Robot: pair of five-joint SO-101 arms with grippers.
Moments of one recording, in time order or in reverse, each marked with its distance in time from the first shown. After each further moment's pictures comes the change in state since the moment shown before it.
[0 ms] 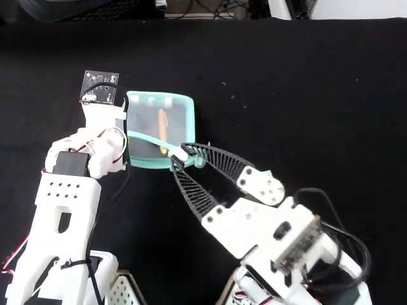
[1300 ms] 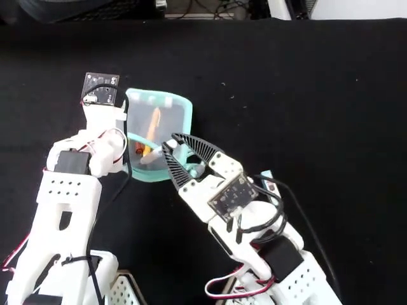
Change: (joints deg) left arm -0.1 0.2 0.9 -0.8 0.0; right arm 6.6 -0.3 31.8 -21.5 -0.3
